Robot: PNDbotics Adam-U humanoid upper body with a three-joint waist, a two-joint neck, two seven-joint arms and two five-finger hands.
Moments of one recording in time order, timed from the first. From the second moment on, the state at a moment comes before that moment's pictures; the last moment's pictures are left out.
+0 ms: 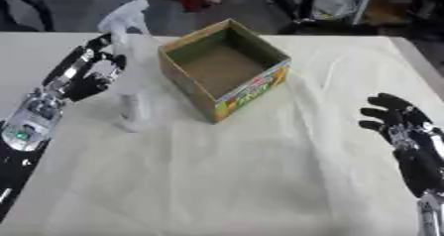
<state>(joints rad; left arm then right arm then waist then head) -0.72 0.29 -0.13 -1.10 -0.39 -0.37 -0.22 -0.04 -0.11 -0.31 -1.77 -0.19 -0.14 0.45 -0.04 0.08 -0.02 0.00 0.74</state>
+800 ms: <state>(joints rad) -0.74 0.29 -0.15 -1.06 -0.41 -0.38 -0.33 -0.04 -0.11 -0.31 -1.77 -0.19 -0.14 0.45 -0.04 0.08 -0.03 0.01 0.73</state>
